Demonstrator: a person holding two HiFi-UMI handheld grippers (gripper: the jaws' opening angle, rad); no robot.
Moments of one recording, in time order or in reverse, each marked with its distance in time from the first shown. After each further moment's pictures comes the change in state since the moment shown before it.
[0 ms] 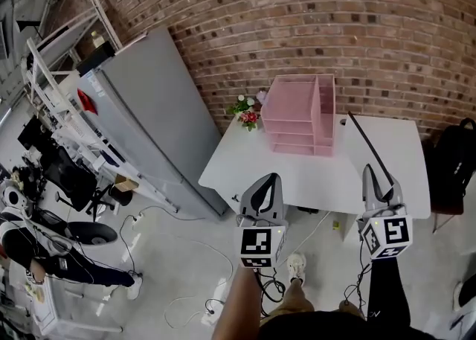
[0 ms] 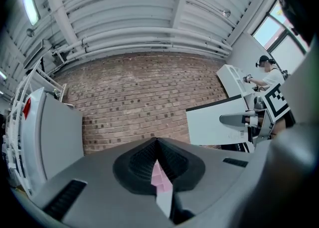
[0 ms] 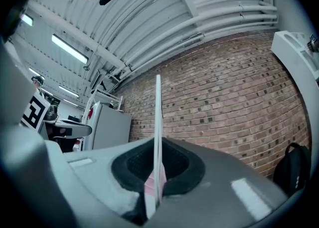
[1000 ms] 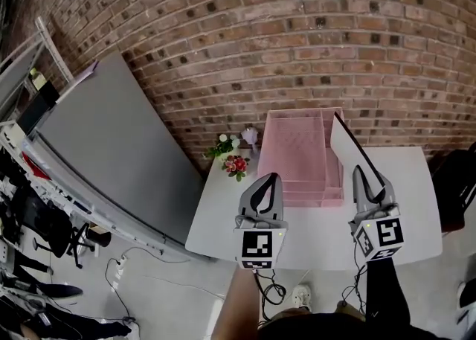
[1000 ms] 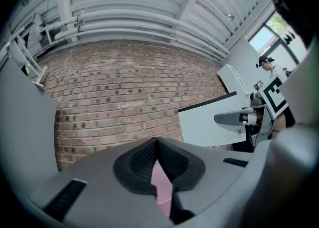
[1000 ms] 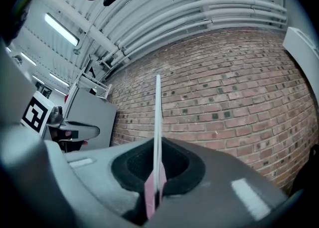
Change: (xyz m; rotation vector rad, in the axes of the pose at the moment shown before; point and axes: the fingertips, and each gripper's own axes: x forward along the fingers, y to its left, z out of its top) left arm 0.272 0.140 -0.024 0.015 -0.059 -0.163; right arm 0.283 -0.017 -0.043 -0.067 0.024 -0.077
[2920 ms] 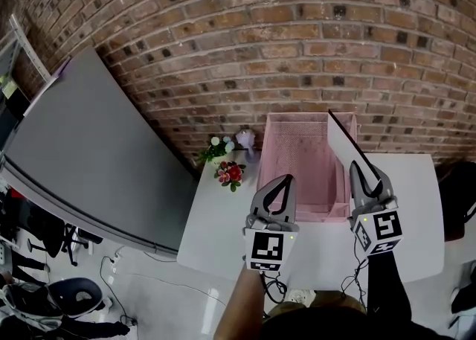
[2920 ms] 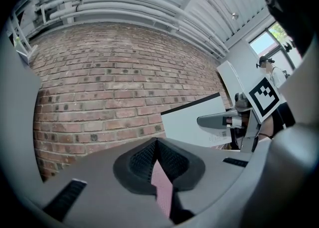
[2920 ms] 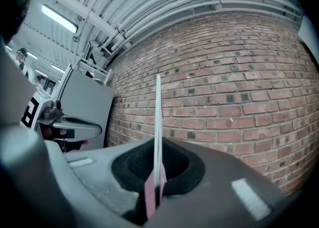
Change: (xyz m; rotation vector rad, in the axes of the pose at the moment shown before) left arm 0.107 0.011 -0.064 -0.052 0.069 -0.100; right arm 0.120 -0.027 -0.069 -0.053 0.128 0.048
